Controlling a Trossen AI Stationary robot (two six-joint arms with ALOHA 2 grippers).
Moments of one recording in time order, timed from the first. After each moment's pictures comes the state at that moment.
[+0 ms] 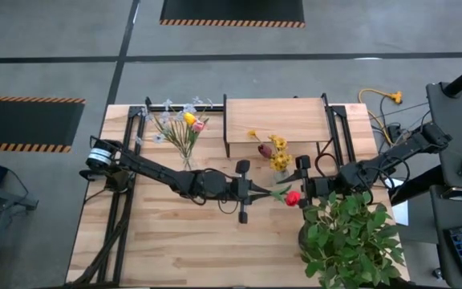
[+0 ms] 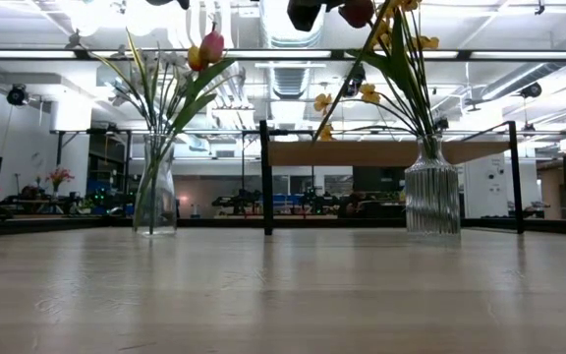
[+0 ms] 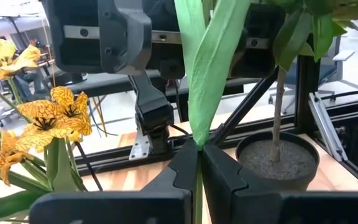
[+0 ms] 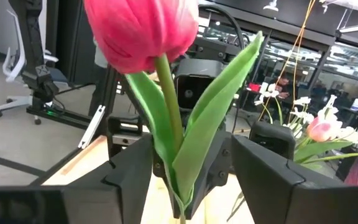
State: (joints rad) left arm -0.22 1.76 1.19 0.56 -0.20 0.18; right arm 0.44 0.96 0.54 0.50 0.30 -0.24
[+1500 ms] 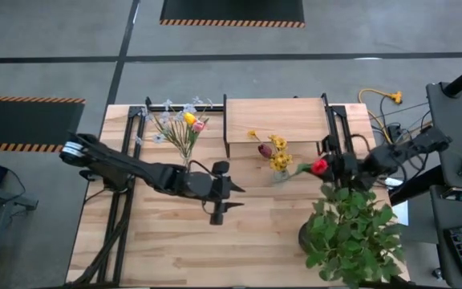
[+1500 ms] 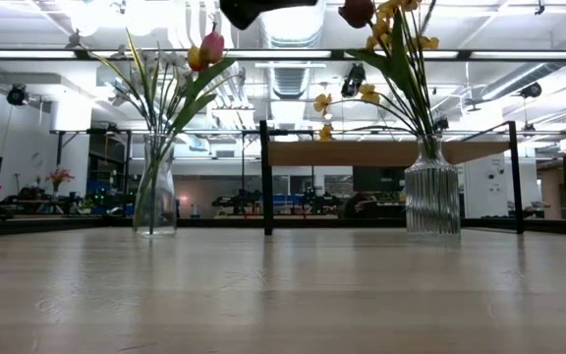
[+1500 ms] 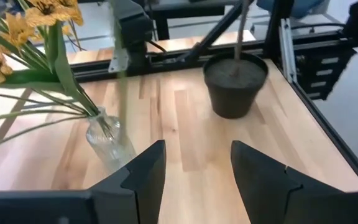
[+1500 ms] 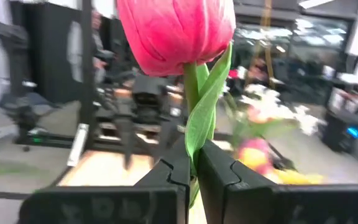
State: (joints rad) left arm -0.27 1.50 1.16 -0.05 -0.20 -0.01; right arm 0.44 0.59 0.62 0.05 0.42 -0.08
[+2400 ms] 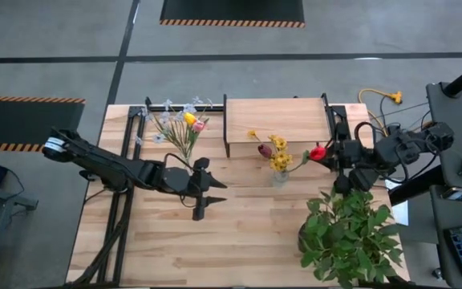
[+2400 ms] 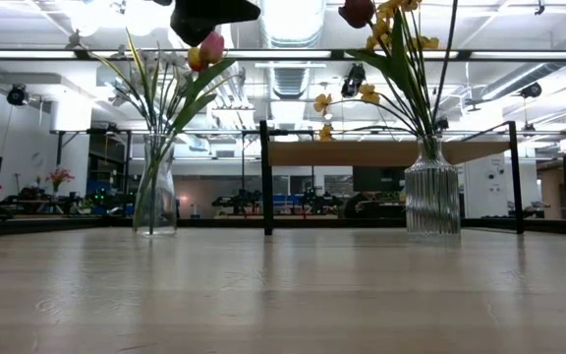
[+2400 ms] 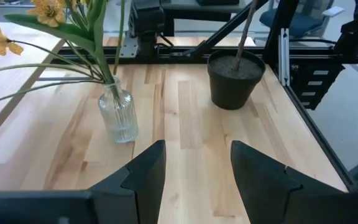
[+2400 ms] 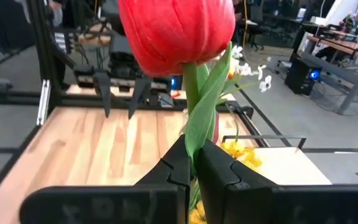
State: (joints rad) left arm -0.28 1.27 0.92 -0.01 -0.21 -0.13; right arm 0.44 0.70 0.98 -0.50 0.55 0.05
